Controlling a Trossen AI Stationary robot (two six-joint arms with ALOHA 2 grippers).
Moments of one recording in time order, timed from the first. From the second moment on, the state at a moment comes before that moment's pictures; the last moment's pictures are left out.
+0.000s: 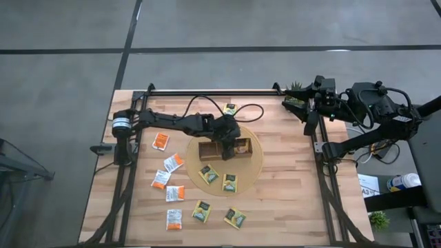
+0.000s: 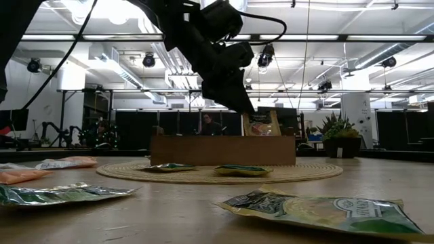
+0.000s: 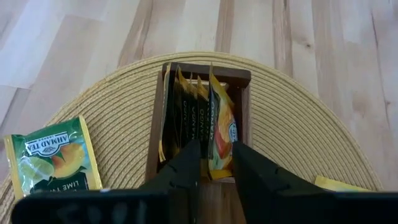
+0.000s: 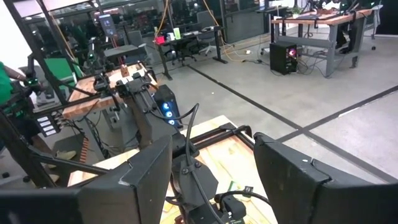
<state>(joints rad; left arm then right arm) 0.13 1.87 1.39 -0.32 0.10 -0.07 0.12 0.97 1.47 -0.62 0.45 0.29</state>
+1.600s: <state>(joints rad) 0.10 2.02 1.51 -0.32 0.19 -0.07 0.12 0.97 1.47 -0.65 0.45 0.29</state>
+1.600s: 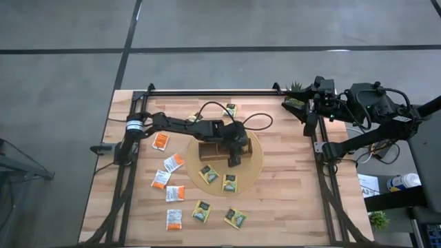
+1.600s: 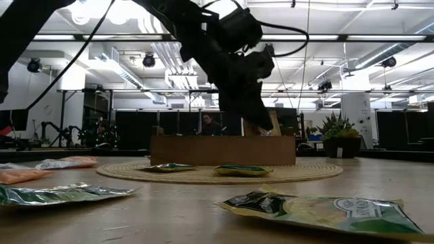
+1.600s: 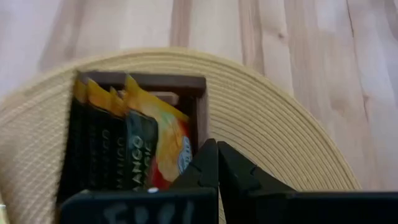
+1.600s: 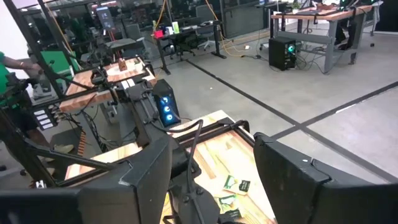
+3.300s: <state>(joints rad) 0.10 1.21 0.90 -0.10 0.04 -0.35 0.12 1.29 1.43 -0.76 0.17 0.31</state>
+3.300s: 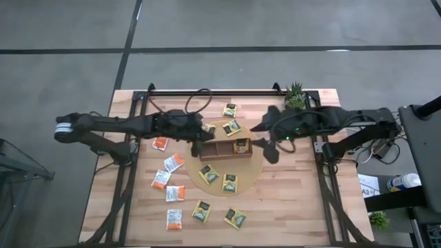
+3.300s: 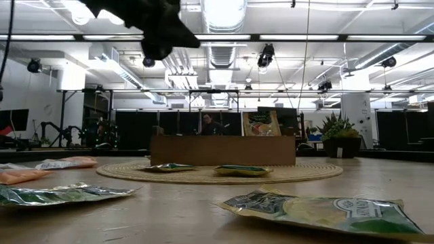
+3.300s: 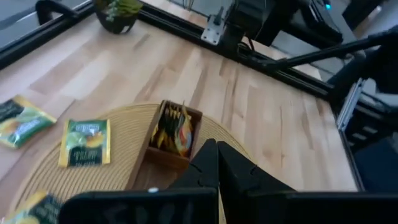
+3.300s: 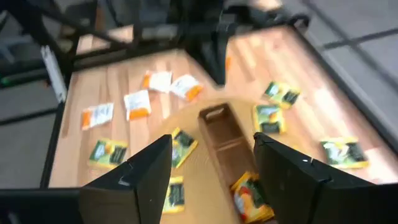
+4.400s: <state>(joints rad) 0.10 1.07 0.78 -0.09 0.12 -0.41 0.28 1.70 1.50 -0.78 -0.03 0.40</state>
